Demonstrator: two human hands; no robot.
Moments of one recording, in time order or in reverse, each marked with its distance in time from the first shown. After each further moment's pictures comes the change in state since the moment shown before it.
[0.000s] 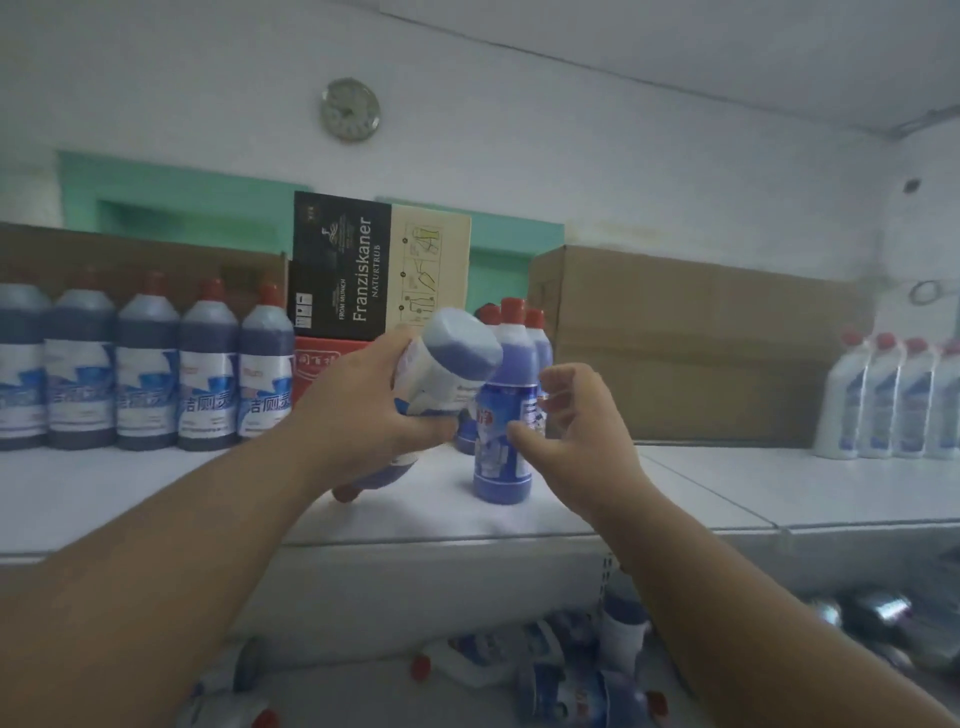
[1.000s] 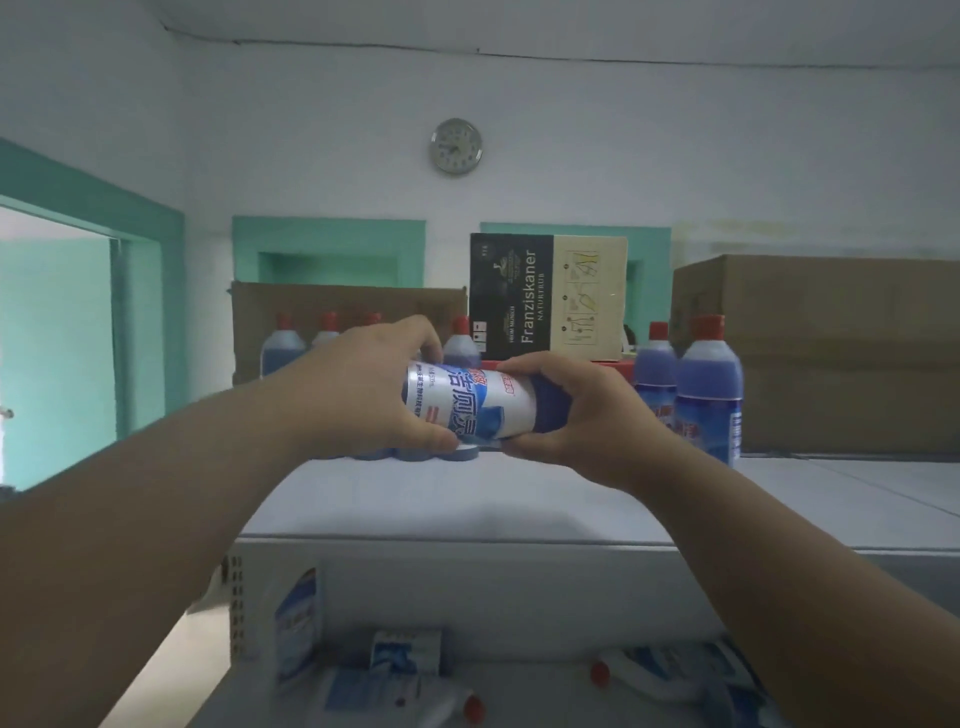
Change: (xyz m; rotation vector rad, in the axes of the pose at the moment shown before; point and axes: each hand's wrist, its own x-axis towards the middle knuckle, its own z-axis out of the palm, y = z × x) left_hand -0.068 -0.034 -0.188 0.566 -0.083 -0.089; right_hand 0.010 -0.121 0.124 0.007 -0.348 -0.437
